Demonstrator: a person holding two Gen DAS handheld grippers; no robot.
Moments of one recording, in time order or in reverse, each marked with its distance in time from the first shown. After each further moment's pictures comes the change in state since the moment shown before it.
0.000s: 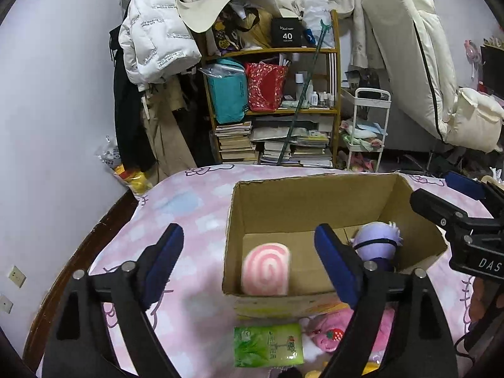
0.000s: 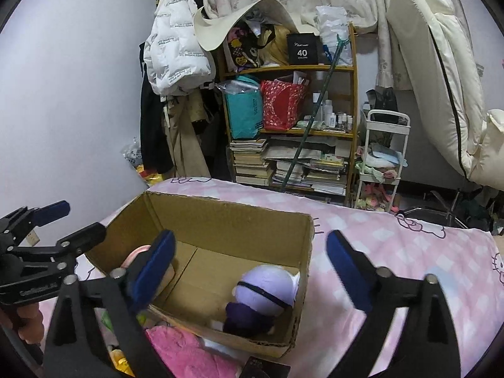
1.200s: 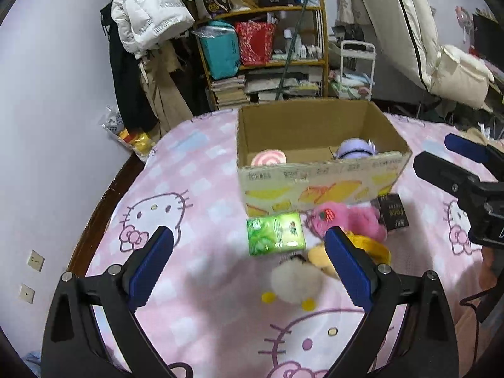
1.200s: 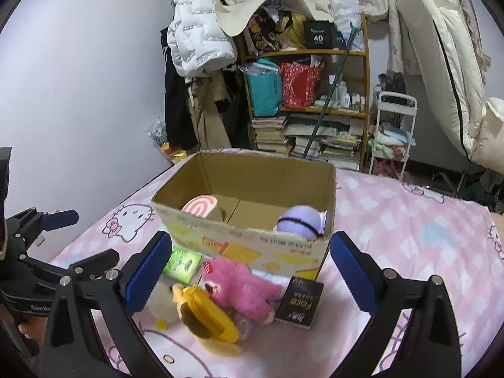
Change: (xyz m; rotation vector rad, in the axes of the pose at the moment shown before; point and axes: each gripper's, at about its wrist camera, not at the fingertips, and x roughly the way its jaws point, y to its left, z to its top) left arm -0.079 0.007 -0.054 0.080 0.228 -0.012; right arm -0.083 0.042 -0.036 0.004 0.115 0.081
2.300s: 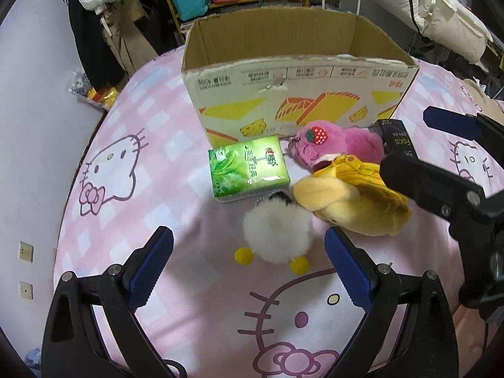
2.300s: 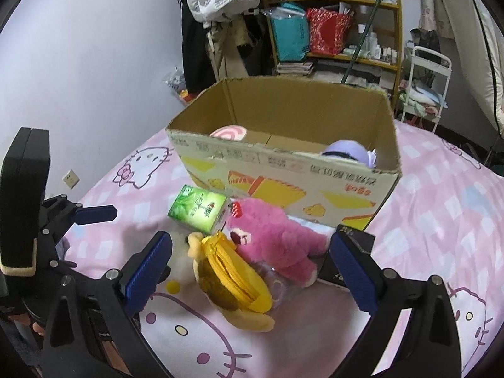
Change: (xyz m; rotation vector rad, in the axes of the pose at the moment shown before) left arm 0.065 -0.021 -0.031 0.065 0.276 -0.081; right arm 0.055 0.019 -0.032 -0.027 0.247 0.102
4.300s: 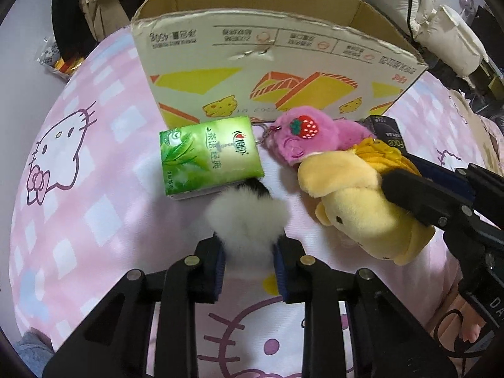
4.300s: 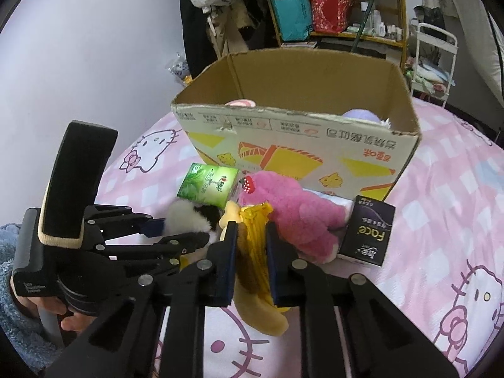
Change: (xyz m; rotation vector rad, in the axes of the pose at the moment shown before) left arm 0.046 0.002 0.008 -0.062 0.072 -0.190; right arm 0.006 0.004 -0.016 0.042 0.063 0.043
